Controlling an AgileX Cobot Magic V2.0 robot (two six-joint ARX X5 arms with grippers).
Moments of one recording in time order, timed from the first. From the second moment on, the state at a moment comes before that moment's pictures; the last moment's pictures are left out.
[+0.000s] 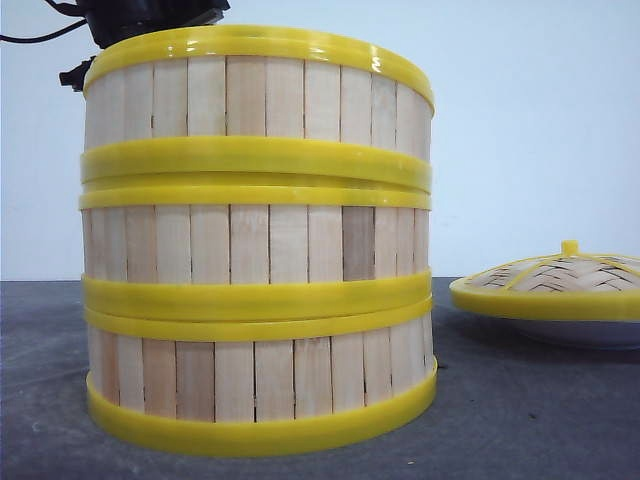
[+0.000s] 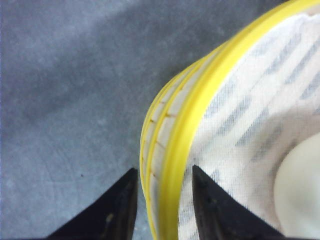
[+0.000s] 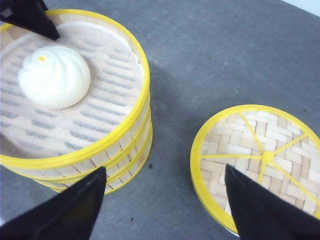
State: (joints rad) left arm -0.43 1.70 1.68 -1.19 0.16 0.06; right arm 0.51 0.96 1.29 -1.00 -0.10 -0.04
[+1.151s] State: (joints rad) left arm -0.26 1.09 1.39 -1.19 -0.02 0.01; right arm 0.15 1.57 1.10 -0.46 -0.10 -0.02
